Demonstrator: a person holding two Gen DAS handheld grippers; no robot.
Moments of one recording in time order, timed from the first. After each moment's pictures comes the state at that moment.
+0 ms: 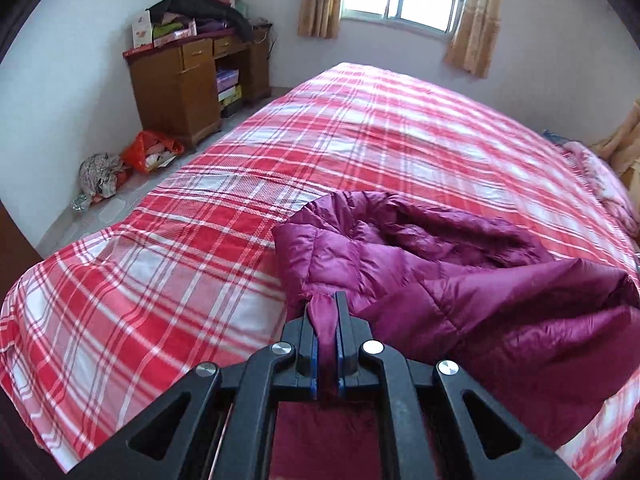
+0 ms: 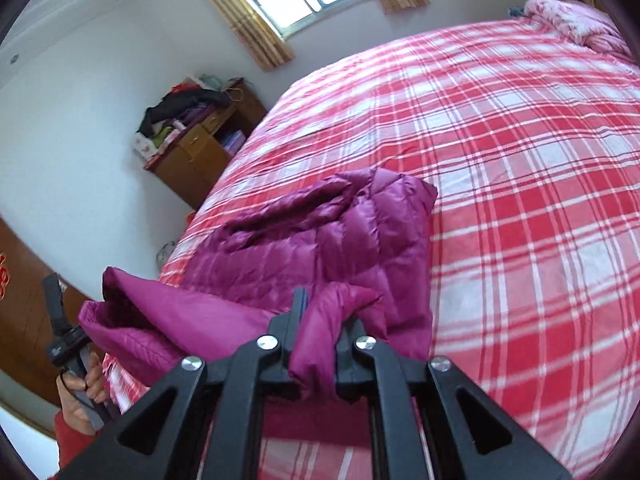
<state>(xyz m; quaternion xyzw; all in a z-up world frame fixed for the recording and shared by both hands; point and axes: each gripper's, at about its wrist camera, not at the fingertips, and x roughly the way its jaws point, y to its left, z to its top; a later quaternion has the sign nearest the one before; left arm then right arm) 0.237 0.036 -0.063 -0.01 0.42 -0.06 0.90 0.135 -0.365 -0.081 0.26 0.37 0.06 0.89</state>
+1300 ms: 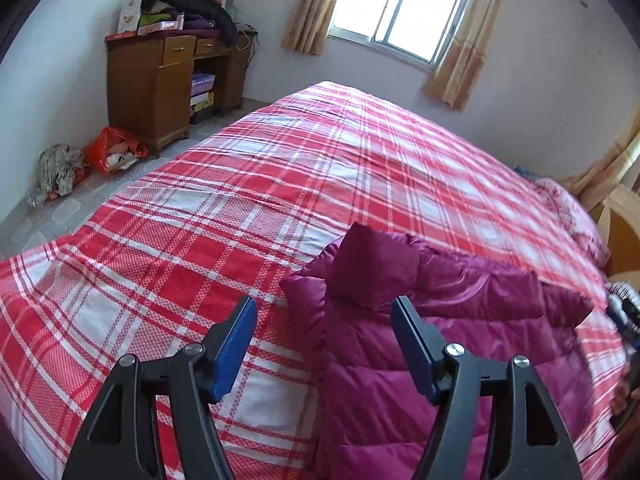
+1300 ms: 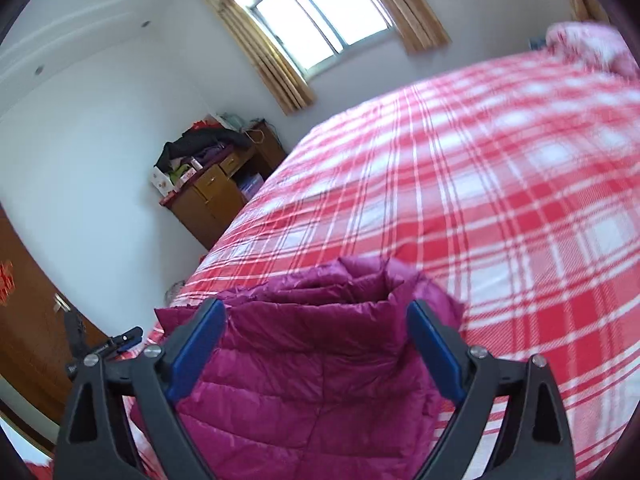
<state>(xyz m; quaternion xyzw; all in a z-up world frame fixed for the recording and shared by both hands) 0.301 0.090 -0.103 -0.08 0.37 -0.15 0.91 0.169 -0.384 -0.074 0.19 0.26 0.08 0.94</state>
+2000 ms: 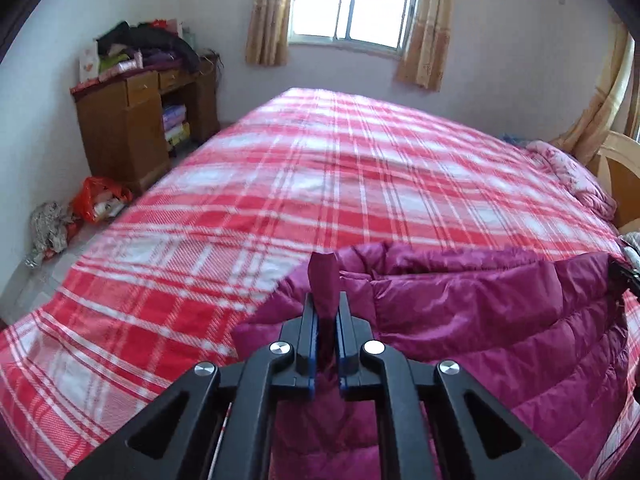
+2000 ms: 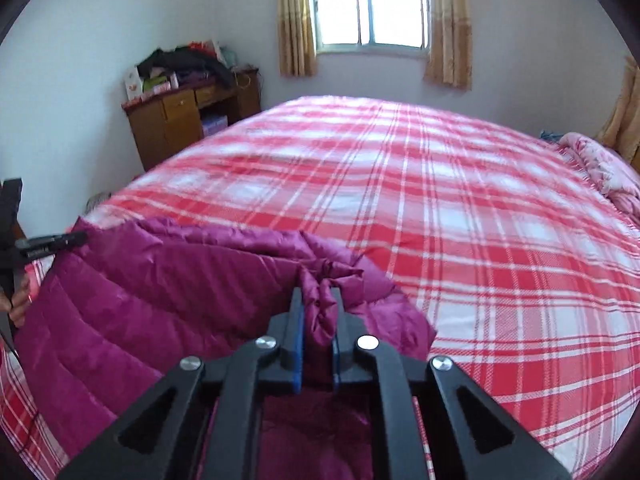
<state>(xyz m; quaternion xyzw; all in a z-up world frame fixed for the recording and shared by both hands) 0.320 0.039 -0.088 0.00 0.34 -0.17 0.93 0.197 -0.335 -0.080 0.01 0.29 0.01 0.96</state>
